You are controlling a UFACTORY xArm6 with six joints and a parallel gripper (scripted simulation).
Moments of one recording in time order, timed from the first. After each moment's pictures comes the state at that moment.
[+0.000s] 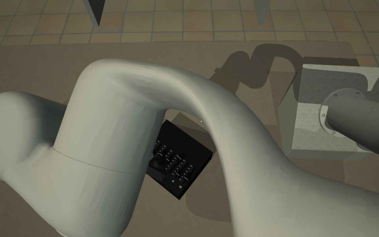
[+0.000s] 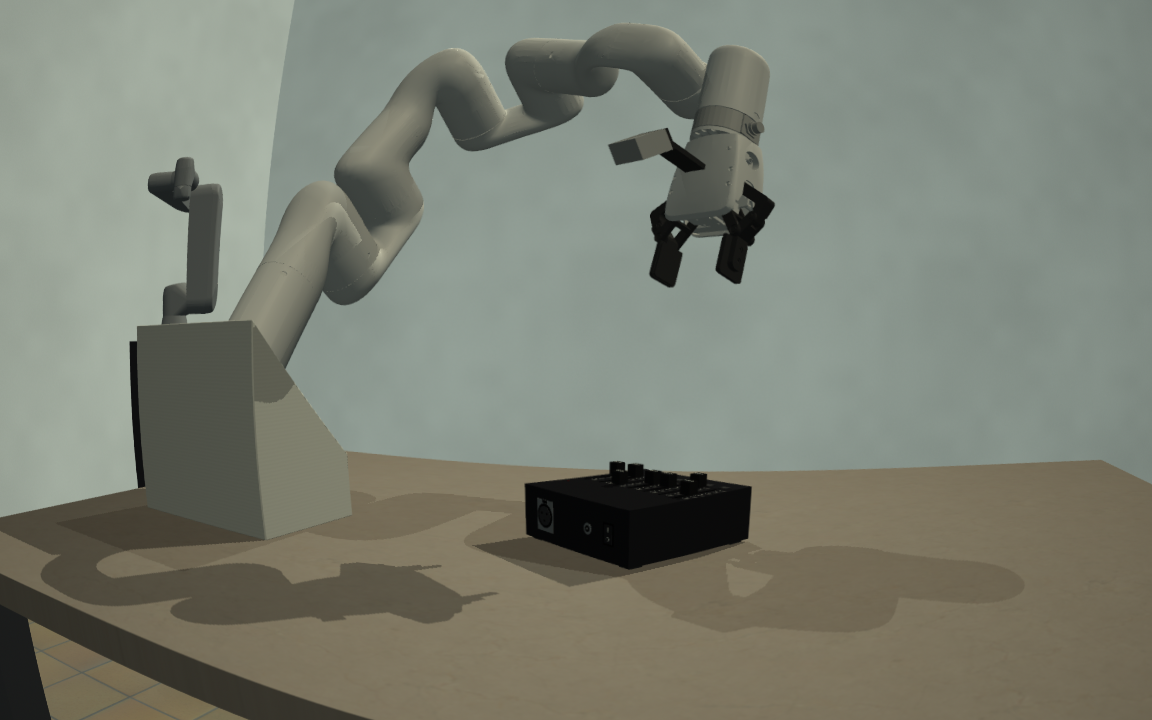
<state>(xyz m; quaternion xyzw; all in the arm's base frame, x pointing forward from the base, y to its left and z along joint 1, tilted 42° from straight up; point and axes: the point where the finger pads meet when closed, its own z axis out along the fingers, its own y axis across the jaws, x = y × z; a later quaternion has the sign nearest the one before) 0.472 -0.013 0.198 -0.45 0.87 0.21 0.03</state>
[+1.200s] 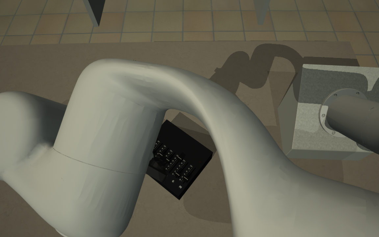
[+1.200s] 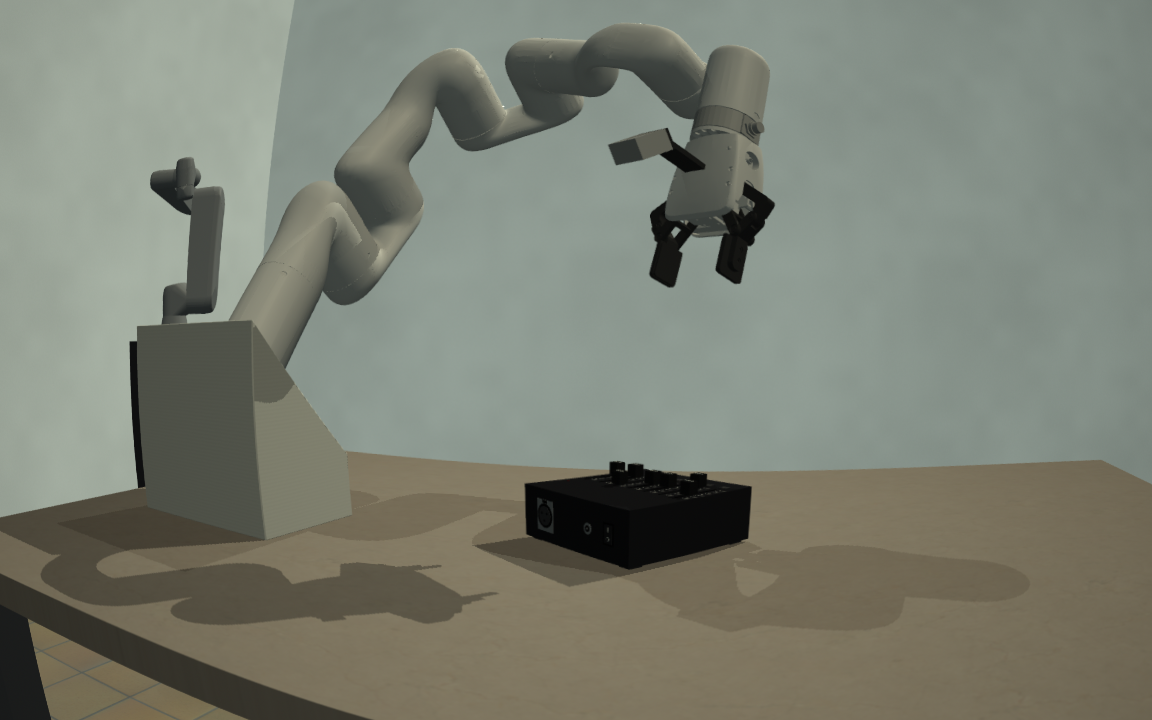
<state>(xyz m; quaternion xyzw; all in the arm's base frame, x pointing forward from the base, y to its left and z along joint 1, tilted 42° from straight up) 0.472 -0.013 0.198 -0.45 0.87 0.21 0.03</state>
